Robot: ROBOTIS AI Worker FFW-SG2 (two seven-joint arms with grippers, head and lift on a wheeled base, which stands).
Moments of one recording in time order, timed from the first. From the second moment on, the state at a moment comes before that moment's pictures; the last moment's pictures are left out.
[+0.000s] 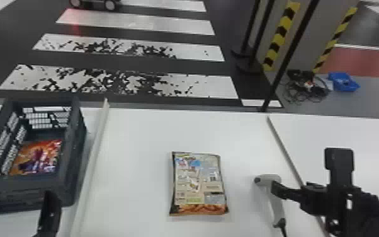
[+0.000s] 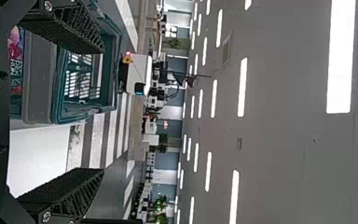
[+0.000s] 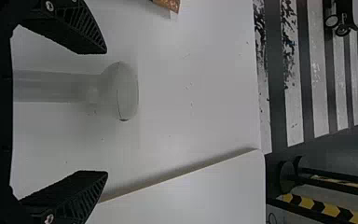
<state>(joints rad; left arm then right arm) 0.69 0.20 -0.05 -1.77 0.19 -0.69 0.10 0.27 -0.18 -0.31 -2.12 -0.15 1.13 0.21</state>
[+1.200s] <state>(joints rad) 0.70 0.20 -0.06 -1.78 0.19 -0.69 0.10 0.31 -0.14 -0.26 -2.20 -0.40 1.27 0.33</state>
